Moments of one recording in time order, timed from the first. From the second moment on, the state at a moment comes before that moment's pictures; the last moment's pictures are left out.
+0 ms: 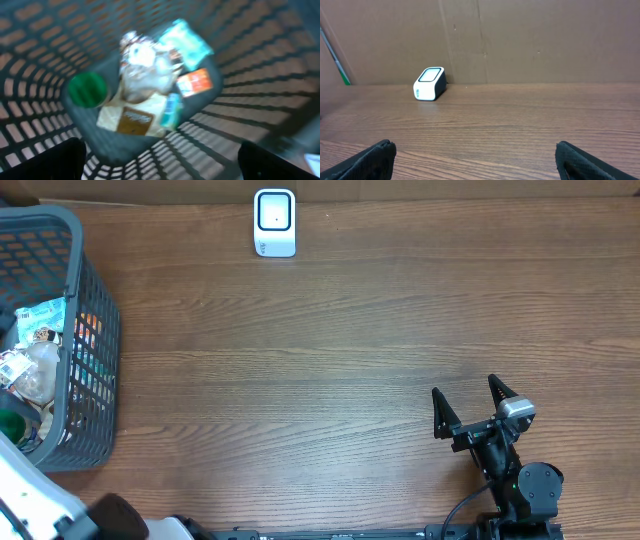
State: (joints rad) left arm 0.72 1.59 1.95 -1.37 -0.04 -0.39; right arm 0.03 0.01 0.02 -0.01 -0.24 0.12
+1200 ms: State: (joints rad) left arm 0.83 1.68 1.59 -1.12 -0.27 -0.37; right arm 0.03 0.01 0.02 -0.01 -0.24 0.12
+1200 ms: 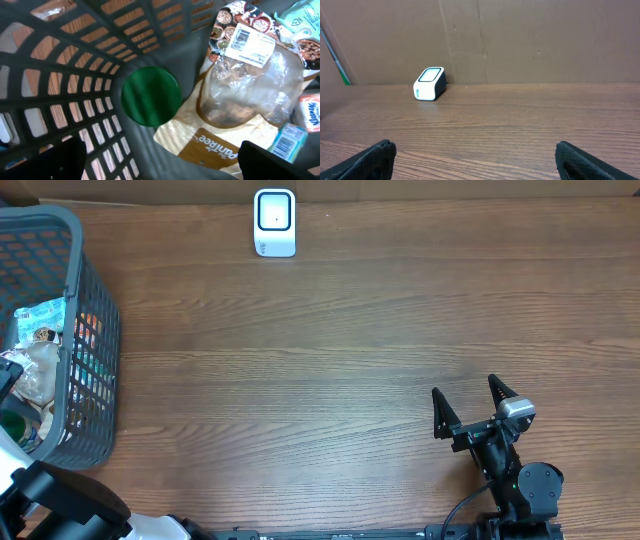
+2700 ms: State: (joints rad) left arm 0.88 1.77 1.56 -1.06 -0.26 -0.25; right arm 0.03 0.01 0.02 -0.01 -0.24 0.12
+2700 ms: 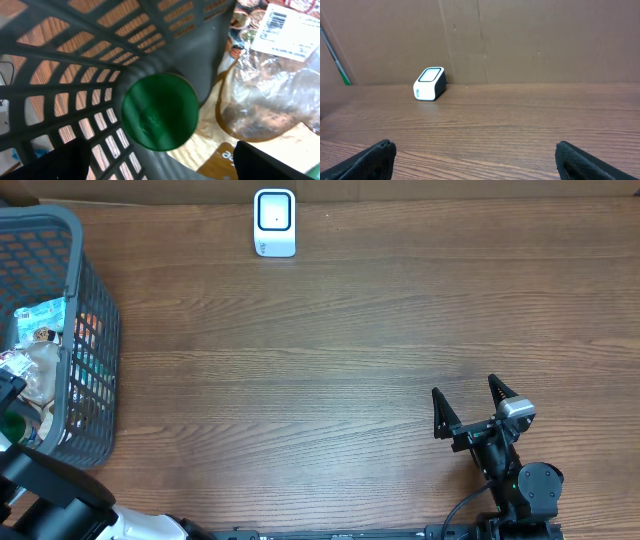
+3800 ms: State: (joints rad) left arm 0.94 1.77 1.37 -0.88 -0.18 -0.22; right arm 0.03 0.01 0.02 -0.01 -0.24 0.12
